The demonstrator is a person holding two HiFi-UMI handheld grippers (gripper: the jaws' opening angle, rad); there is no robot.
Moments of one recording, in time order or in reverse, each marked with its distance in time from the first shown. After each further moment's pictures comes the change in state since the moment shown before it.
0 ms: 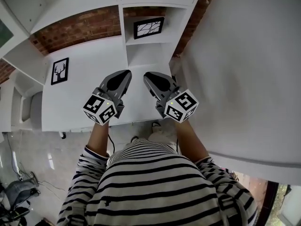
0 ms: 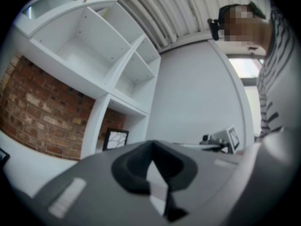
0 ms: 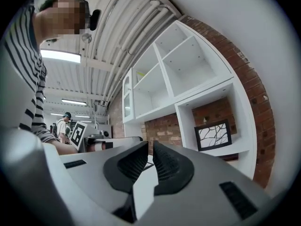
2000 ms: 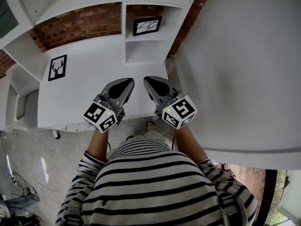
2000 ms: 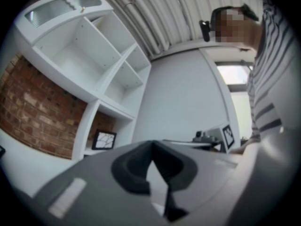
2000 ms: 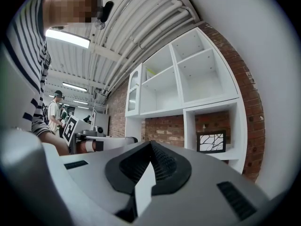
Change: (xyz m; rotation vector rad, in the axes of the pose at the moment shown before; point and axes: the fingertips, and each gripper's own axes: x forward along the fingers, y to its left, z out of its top) left arm -0.050 -0.061 0.003 0.002 -0.059 -0.094; right arm -0.026 0.060 0.007 -0.162 0.054 -0.067
